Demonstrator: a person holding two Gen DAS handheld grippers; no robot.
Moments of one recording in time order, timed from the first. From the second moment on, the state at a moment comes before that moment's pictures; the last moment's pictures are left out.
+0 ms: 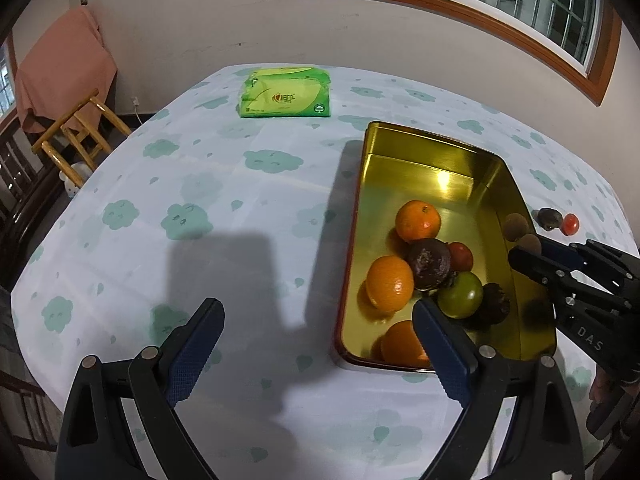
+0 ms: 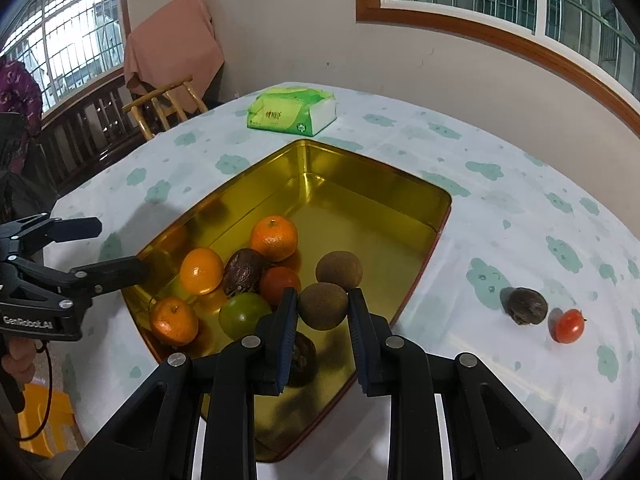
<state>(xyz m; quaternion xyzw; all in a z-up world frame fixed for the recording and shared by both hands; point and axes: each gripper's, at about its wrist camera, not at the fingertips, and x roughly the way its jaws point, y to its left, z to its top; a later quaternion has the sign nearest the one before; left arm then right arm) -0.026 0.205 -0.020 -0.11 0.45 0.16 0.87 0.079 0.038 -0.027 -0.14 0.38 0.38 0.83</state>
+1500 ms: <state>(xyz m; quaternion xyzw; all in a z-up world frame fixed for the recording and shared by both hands) -0.002 0.151 -0.004 -0.08 0.44 0.11 0.89 0.114 -0.065 -0.019 -0.06 0.38 0.29 0.88</state>
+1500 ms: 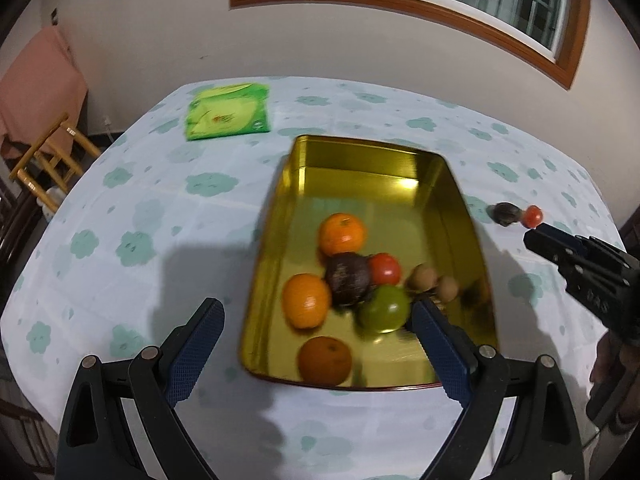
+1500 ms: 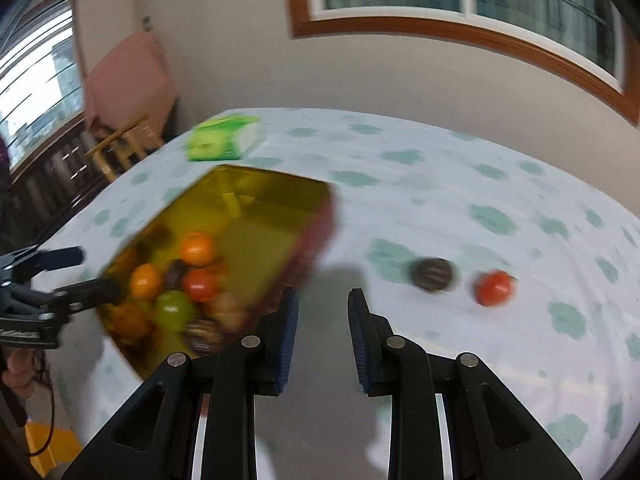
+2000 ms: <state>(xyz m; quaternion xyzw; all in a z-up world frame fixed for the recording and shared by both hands) 0.040 0.081 0.006 -0.04 0.44 0.04 0.90 0.182 -0.136 -0.055 0.01 0.42 0.18 0.89</state>
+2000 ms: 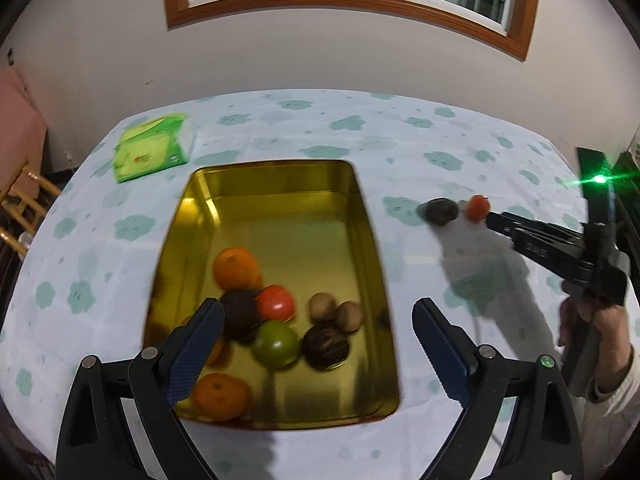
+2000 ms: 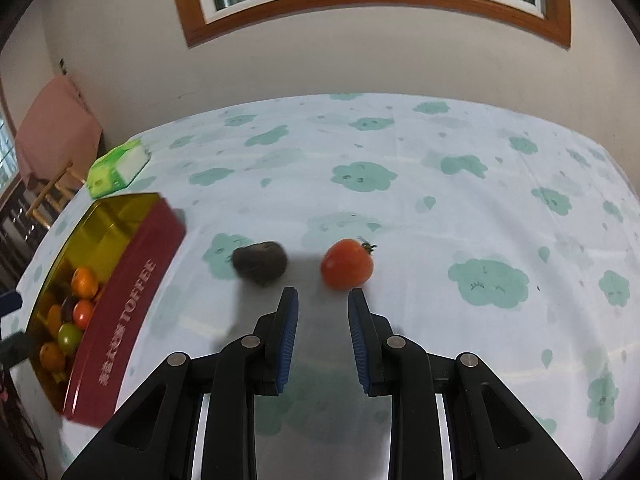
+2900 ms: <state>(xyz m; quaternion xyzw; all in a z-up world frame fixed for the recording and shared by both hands) 0.103 0.024 -0.011 -0.03 0.47 0.00 0.88 0.242 -0.114 -0.079 -0.03 0.42 0.20 0.88</state>
